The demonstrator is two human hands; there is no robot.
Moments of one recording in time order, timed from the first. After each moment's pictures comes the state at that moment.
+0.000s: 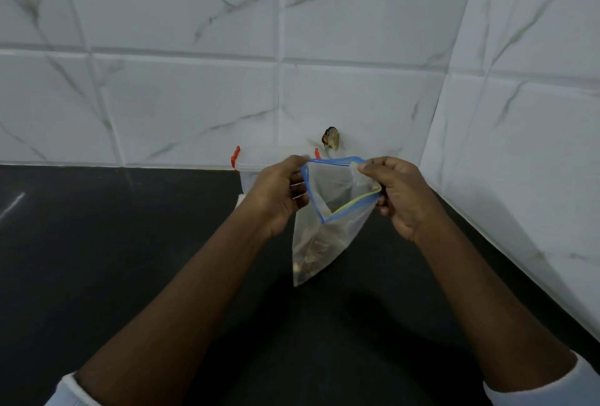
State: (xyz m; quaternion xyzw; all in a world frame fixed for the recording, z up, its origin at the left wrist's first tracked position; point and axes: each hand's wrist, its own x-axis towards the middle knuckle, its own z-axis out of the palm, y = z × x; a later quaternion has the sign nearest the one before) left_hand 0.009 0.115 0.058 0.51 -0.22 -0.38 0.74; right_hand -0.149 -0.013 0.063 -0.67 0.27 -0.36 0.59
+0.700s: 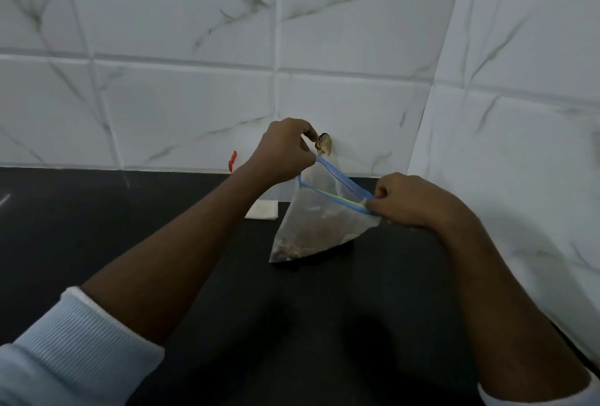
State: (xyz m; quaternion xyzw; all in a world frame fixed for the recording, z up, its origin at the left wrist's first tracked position) left_hand 0.019 0.110 0.125 0.74 -0.53 0.05 0.41; right_hand -0.190 0.012 0.113 -0.92 0.38 -0.07 0.09
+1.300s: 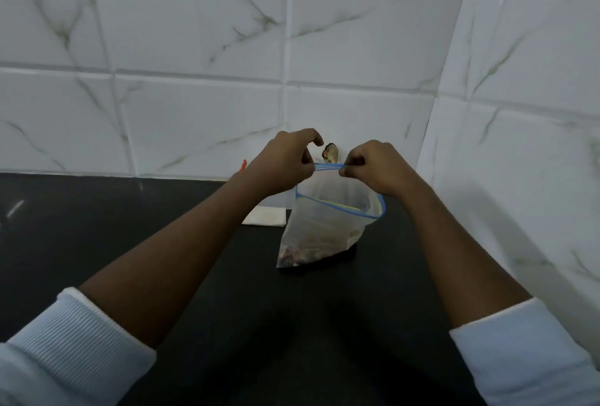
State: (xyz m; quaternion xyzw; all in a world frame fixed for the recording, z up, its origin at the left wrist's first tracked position) left_hand 0.030 0.129 0.126 0.72 -0.60 0.09 0.33; right_hand -0.124 -0.020 0.128 -0.92 0.27 -0.24 0.12
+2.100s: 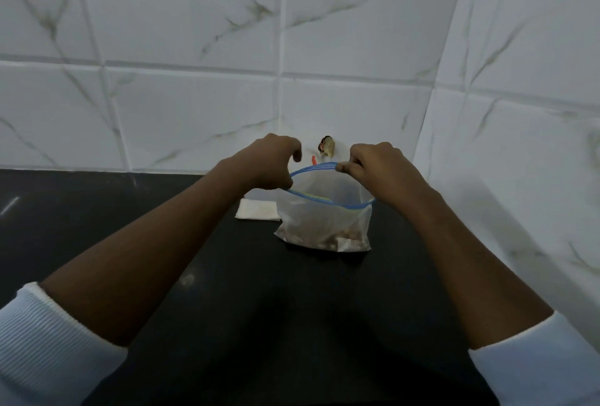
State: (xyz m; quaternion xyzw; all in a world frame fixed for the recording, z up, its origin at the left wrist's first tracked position) left_hand 0.032 0.141 0.135 0.82 -0.56 0.03 0.16; right_hand -0.142 -0.005 0.118 -0.93 0.27 -0.24 0.01
